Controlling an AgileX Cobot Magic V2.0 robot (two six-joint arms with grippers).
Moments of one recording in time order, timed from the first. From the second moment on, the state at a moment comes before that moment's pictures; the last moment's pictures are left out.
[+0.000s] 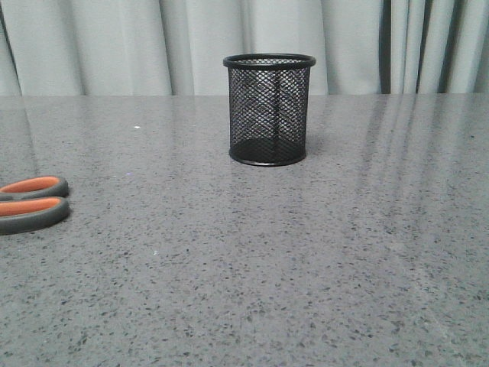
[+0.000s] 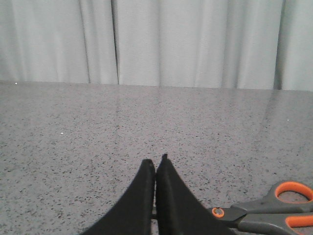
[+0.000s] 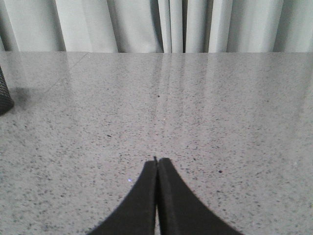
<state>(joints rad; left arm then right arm) -0.01 0.00 0.00 -0.06 0.09 0.01 -0.01 -0.01 0.01 0.03 0.17 -0.03</state>
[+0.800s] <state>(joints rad) -0.01 0.00 -0.01 -0.73 0.08 0.01 -0.01 -0.01 0.00 0.64 0.10 -0.02</state>
